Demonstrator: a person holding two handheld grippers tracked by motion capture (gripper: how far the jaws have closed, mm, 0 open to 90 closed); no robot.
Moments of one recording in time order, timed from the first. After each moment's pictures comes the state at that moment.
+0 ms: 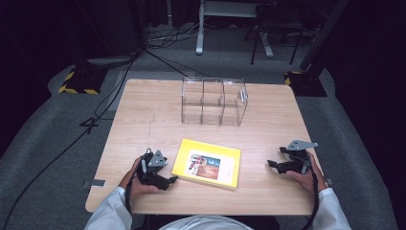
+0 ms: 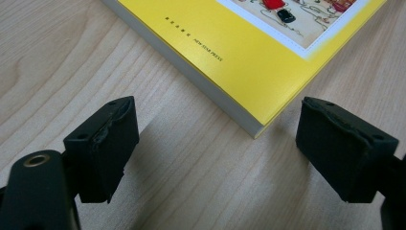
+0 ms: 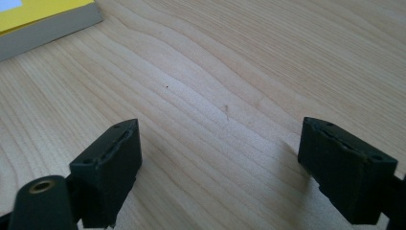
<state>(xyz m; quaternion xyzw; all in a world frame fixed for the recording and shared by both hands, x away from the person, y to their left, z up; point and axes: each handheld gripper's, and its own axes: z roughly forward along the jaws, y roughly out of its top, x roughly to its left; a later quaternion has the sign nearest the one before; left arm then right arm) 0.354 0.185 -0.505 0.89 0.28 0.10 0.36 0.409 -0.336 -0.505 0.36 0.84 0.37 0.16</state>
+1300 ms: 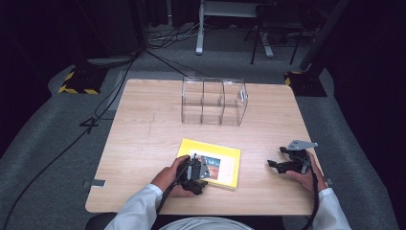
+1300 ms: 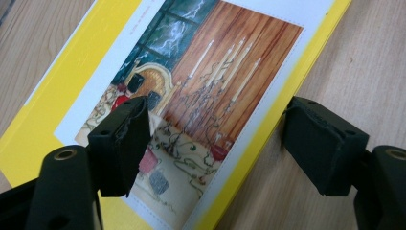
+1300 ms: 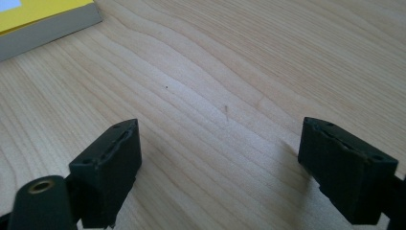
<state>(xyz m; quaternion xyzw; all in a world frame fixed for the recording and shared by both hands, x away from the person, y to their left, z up) 0.338 0.058 -0.480 0.94 0.15 0.18 0.24 0.409 -0.335 -0.505 0.36 0.84 0.37 0.16</state>
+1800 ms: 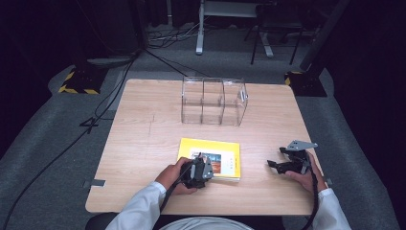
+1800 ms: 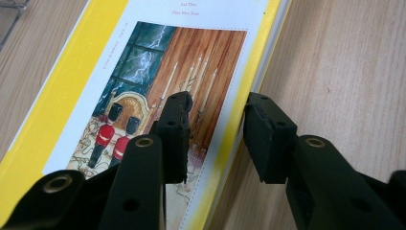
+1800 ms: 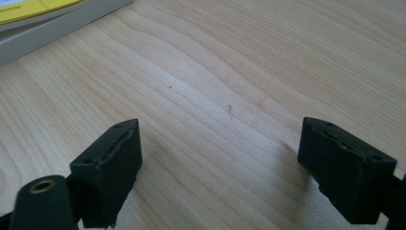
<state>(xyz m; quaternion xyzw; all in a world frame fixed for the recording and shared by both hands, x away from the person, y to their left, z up) 0.342 0.050 -0.475 0.94 0.12 0.16 0.27 0.407 -0.333 -0.504 0.36 0.84 0.36 0.16</state>
